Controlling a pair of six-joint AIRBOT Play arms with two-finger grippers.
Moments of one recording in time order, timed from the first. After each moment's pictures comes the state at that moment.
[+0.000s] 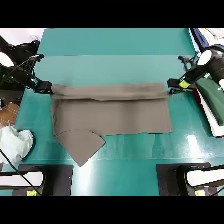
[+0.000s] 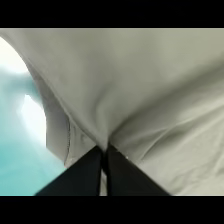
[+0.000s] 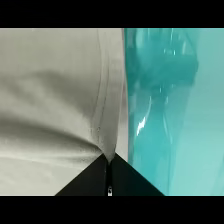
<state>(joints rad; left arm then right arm) 0.14 -1.48 1.40 1.27 -1.34 -1.19 -0.05 -1.60 1.48 -1.41 1.40 1.60</state>
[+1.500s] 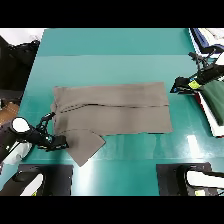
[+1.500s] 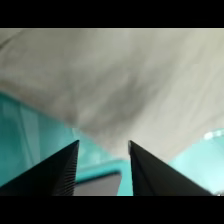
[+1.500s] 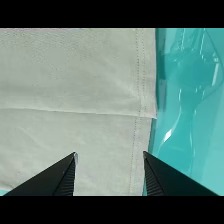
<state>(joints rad) -0.01 -0.82 0.42 1.14 -1.32 -1.55 -0.12 -1.41 1.39 -1.27 1.43 1.52</state>
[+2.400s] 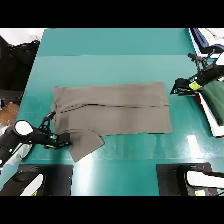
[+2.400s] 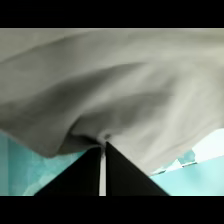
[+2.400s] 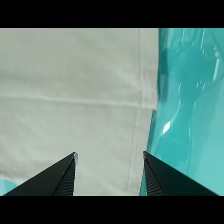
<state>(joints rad) -0.04 -0.82 0.40 1.02 -1.18 -1.59 -0.12 -1.41 1.38 -1.28 1.48 1.50</state>
